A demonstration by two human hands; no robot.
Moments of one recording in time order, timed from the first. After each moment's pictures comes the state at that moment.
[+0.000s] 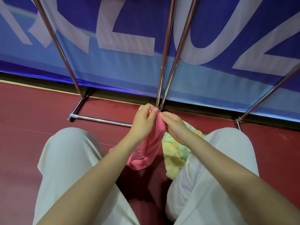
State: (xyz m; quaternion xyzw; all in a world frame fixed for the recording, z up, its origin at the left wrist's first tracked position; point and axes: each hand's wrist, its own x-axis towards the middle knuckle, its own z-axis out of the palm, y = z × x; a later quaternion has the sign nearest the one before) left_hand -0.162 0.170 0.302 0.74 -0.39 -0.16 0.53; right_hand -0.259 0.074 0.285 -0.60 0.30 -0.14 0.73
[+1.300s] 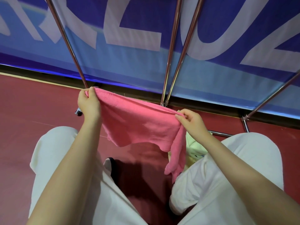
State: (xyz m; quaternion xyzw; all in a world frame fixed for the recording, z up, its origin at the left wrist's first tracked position) left_hand -0.044 0.245 0.309 0.75 -0.02 0.01 0.66; right_hand -0.305 0.055 0.278 -0.82 0.28 -0.22 0.44
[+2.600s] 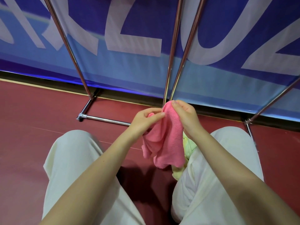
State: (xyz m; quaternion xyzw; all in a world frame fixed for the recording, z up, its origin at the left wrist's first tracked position) left_hand -0.153 0.196 0.324 0.65 -0.29 -0.38 0.58; right_hand -0.255 0.073 0.320 -0.64 0.29 -0.27 0.66
